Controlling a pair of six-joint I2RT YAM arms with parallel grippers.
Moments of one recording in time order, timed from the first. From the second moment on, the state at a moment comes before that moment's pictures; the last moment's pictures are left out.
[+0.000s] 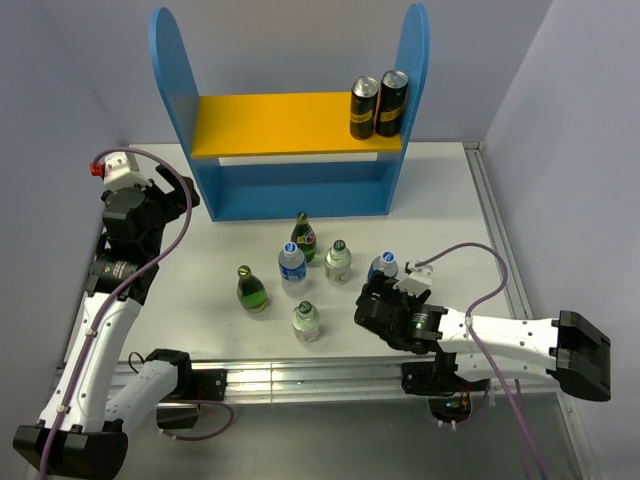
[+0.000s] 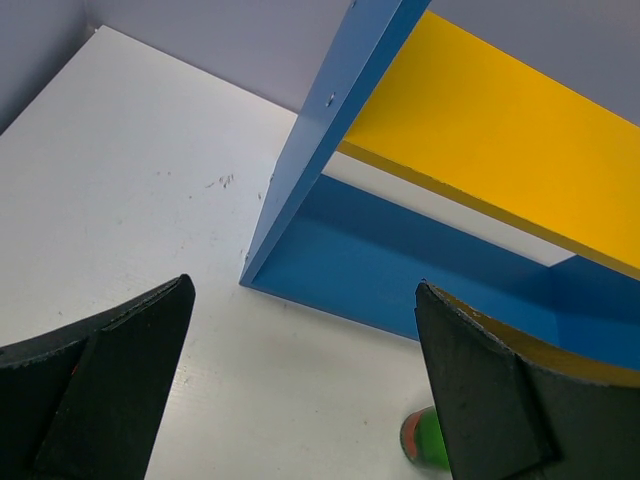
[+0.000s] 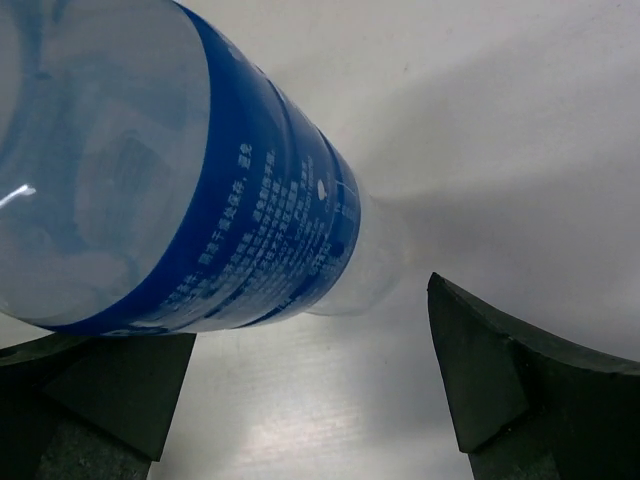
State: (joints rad) left arm -0.15 0.87 0.99 -0.30 -0.28 -0.45; right arm 1.20 0.95 0.43 -0.58 0.98 1.39
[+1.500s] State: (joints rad) left arm -0.15 0.87 0.99 -0.30 -0.30 -0.45; right arm 0.99 0.93 0.75 -0.59 0.97 0.98
